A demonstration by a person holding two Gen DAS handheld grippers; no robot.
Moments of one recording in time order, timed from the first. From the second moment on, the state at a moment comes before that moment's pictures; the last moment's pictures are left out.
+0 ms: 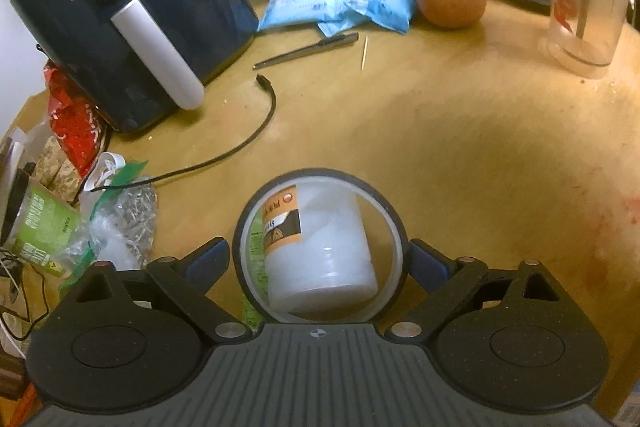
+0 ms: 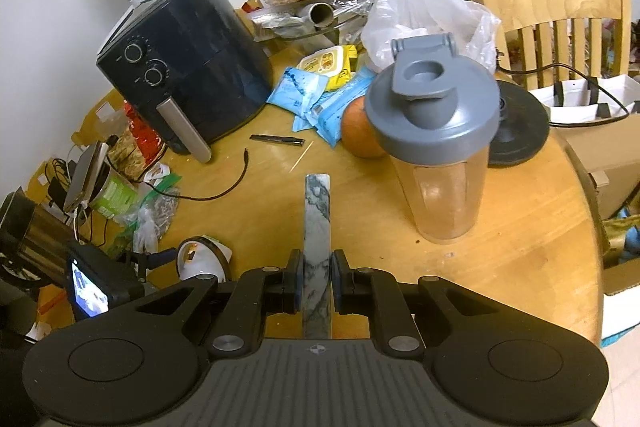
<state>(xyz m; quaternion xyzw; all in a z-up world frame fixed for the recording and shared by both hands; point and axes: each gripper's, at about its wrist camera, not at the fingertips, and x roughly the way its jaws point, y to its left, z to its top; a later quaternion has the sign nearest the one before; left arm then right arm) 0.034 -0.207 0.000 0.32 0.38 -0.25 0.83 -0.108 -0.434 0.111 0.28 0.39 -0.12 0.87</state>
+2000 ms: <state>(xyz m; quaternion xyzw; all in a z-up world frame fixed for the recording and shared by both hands) -0.063 -0.130 0.124 0.08 0.45 -0.25 0.86 -0.139 -0.412 0.123 0.27 0.39 -0.05 0.88</state>
